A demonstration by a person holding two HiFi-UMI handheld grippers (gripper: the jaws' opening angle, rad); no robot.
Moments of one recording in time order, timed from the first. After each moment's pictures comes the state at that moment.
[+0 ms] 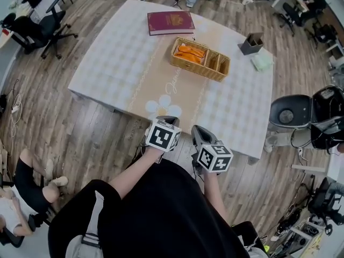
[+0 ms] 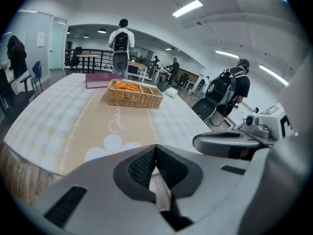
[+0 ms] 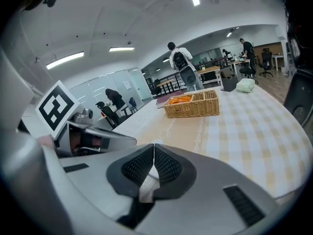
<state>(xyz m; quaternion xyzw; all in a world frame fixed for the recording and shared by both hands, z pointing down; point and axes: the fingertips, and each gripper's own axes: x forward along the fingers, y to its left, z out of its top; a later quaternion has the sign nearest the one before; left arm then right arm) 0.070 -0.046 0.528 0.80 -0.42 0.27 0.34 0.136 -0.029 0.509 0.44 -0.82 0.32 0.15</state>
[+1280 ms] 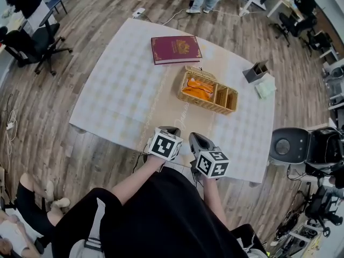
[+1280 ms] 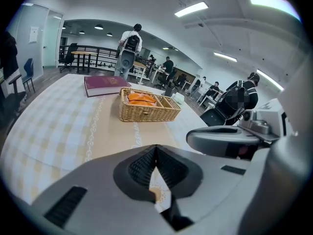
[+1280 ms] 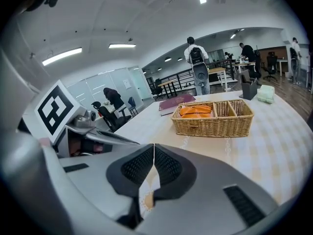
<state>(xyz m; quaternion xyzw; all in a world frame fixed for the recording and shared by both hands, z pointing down) -0.003 -0.173 0.529 0.81 -0.38 0.27 0.35 0.045 -0.163 0.501 0.44 -0.83 0.31 0.16</state>
